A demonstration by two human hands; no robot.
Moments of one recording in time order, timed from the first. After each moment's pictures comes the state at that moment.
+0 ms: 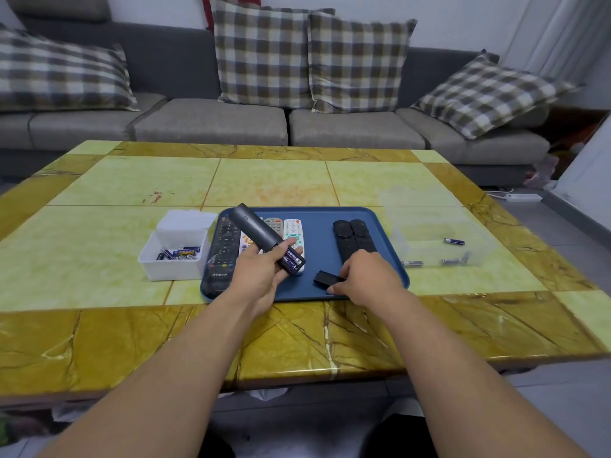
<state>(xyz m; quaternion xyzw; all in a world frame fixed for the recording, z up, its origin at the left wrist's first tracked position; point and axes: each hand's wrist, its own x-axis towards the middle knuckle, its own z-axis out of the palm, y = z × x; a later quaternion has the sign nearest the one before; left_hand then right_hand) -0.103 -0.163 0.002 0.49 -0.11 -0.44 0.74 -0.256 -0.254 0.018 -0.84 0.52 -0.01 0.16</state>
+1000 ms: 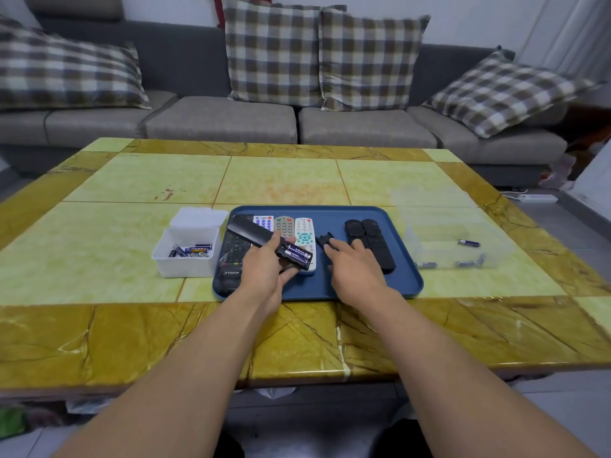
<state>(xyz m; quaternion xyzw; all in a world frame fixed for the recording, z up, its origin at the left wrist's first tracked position) -0.098 -0.162 0.004 0.51 -0.04 -0.41 0.75 -0.223 -0.256 -0.002 -0.93 0.38 -0.01 0.03</state>
